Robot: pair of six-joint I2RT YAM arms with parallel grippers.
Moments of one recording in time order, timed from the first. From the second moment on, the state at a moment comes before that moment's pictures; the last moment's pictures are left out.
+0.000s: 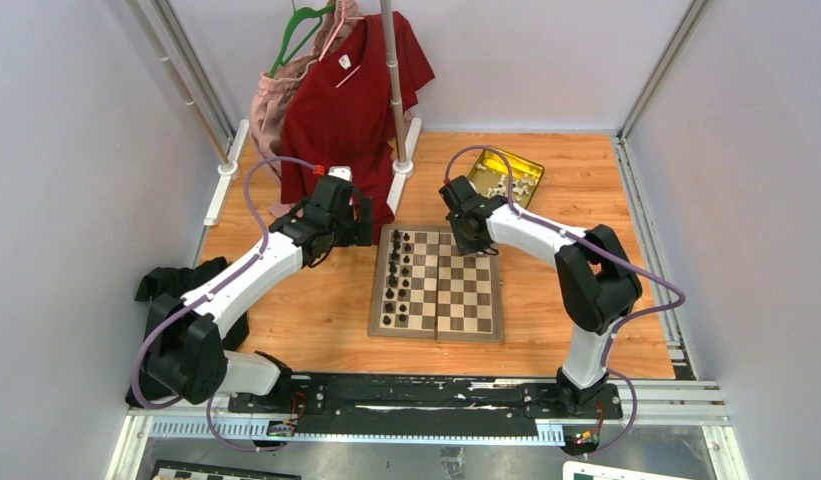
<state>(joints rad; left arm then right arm) -0.48 1.34 1.00 -0.47 -0.27 -0.37 0.61 1.81 1.27 -0.58 0.24 0.25</state>
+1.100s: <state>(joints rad) -0.48 1.34 1.02 -0.47 -0.27 -0.36 0.58 1.74 1.55 -0.70 0.29 0.25</state>
